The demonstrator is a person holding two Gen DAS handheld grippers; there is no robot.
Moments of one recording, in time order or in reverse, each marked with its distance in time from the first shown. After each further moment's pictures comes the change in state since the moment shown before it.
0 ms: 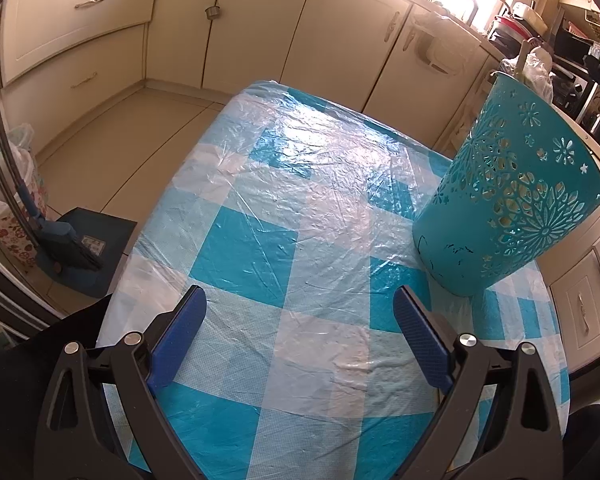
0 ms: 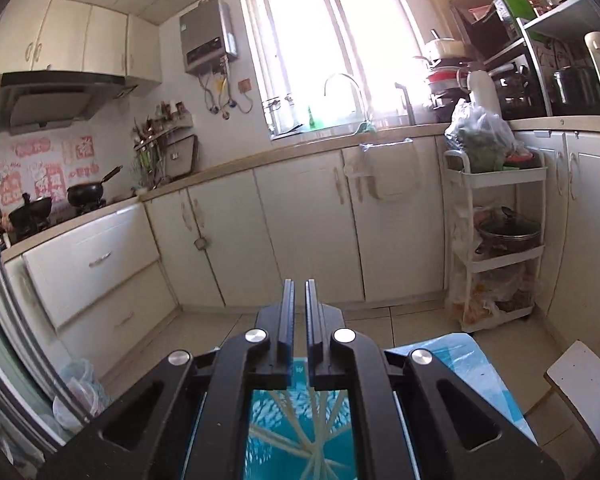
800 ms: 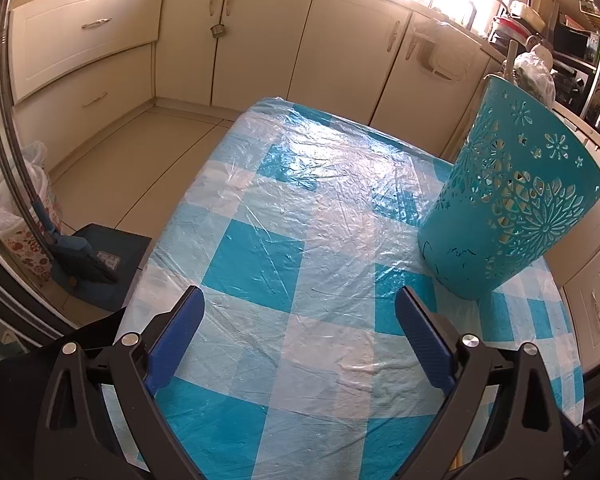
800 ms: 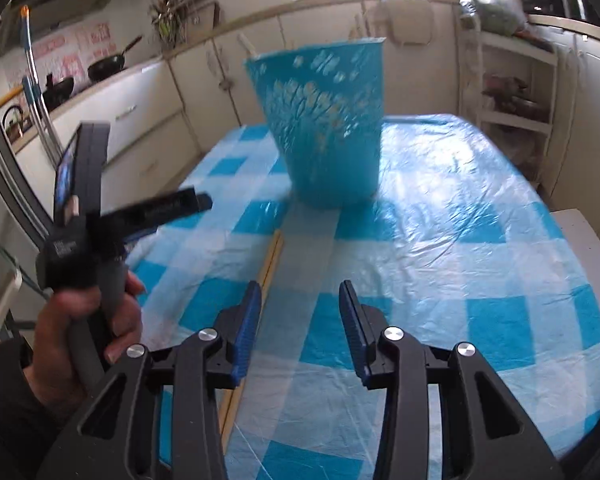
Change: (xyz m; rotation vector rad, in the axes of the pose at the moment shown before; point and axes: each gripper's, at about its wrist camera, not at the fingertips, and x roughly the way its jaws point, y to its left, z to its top) left arm -0.010 -0.004 -0.002 0.029 -0.058 0.051; right arm -0.063 0.010 -0.176 -0.040 0.534 0.069
